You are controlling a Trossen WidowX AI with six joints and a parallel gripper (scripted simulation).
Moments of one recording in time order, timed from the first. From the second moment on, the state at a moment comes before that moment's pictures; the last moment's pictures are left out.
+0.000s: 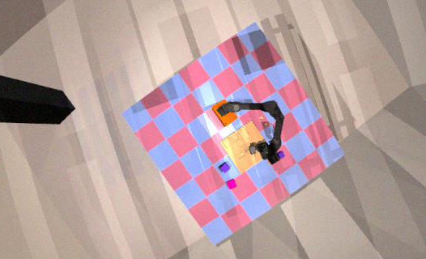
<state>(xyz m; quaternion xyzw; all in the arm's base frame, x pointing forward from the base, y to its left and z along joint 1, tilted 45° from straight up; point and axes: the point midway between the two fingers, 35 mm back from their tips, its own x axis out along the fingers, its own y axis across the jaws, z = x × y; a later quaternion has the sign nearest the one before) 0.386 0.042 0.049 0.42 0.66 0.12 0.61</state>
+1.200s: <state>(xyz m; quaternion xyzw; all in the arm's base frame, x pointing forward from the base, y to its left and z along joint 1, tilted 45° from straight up) 0.382 0.047 0.043 0.42 0.66 0.12 0.61</state>
